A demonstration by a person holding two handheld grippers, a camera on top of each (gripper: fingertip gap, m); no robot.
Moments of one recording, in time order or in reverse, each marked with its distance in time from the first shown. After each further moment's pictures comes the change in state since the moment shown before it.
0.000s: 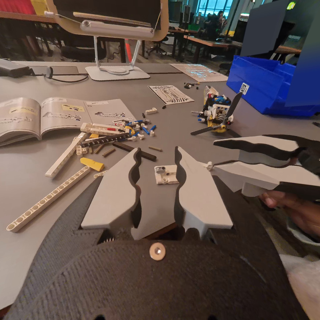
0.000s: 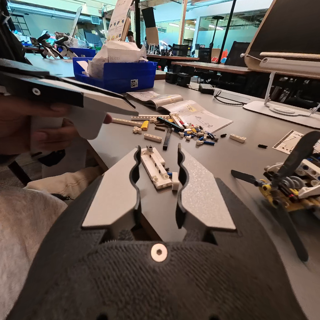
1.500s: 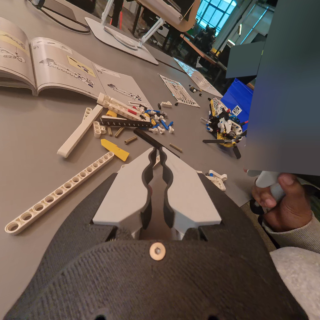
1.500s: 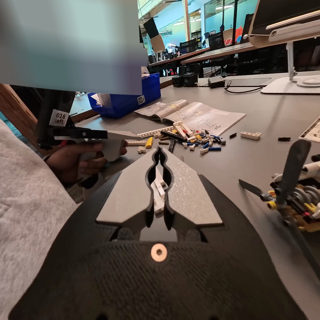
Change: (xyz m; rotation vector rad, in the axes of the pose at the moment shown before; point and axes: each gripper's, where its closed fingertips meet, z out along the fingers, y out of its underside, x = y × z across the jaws) left arm -0.059 0.019 0.019 -0.050 0.113 -0.358; right arm 0.022 -0.024 0.017 0.023 -0.097 0.288
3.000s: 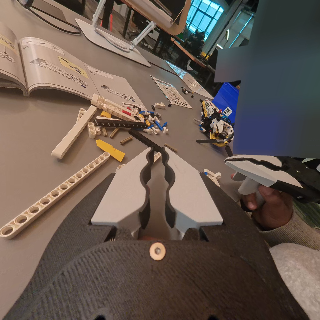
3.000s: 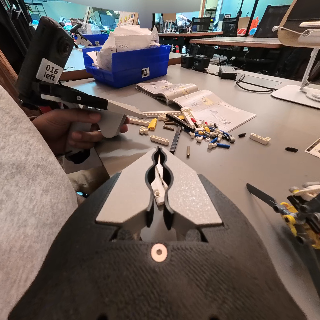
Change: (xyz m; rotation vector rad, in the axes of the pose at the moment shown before) left arm 0.004 -0.001 -0.002 0.013 0.054 -0.008; right arm -0.016 0.027 0.011 -0.132 -0.001 -0.215
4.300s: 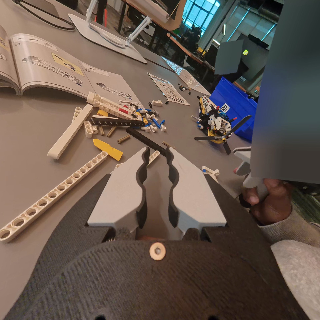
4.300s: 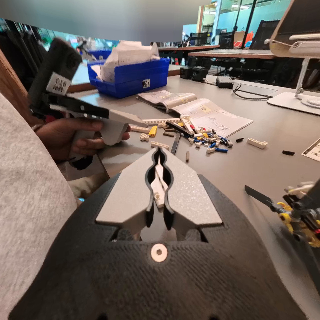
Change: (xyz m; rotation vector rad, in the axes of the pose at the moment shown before) left arm 0.002 0.003 0.000 -0.017 0.022 0.009; right arm 0.003 -0.011 -0.007 0.082 -0.008 0.043
